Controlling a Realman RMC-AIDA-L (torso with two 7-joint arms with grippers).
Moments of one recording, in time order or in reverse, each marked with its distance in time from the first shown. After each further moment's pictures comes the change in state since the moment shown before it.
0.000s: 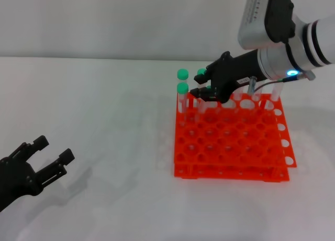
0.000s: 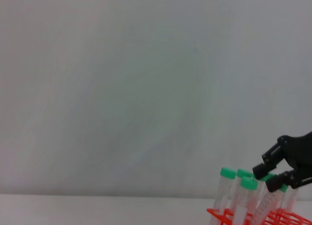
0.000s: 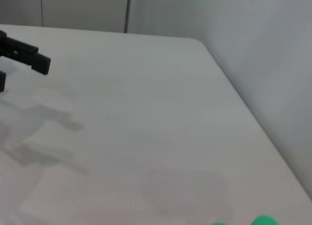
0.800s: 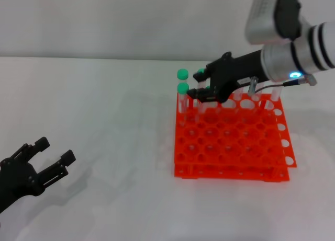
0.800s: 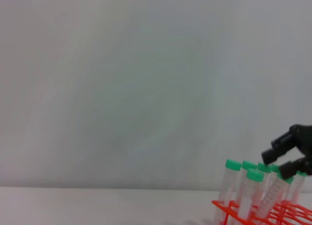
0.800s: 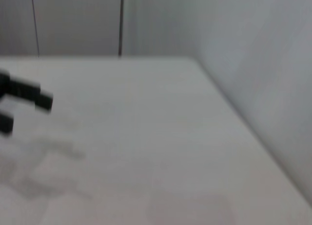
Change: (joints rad) left arm -0.005 0.000 0.000 0.002 0.010 -0.027 0.008; right arm -0.052 0.035 0.092 -0.065 -0.018 -0.052 0.028
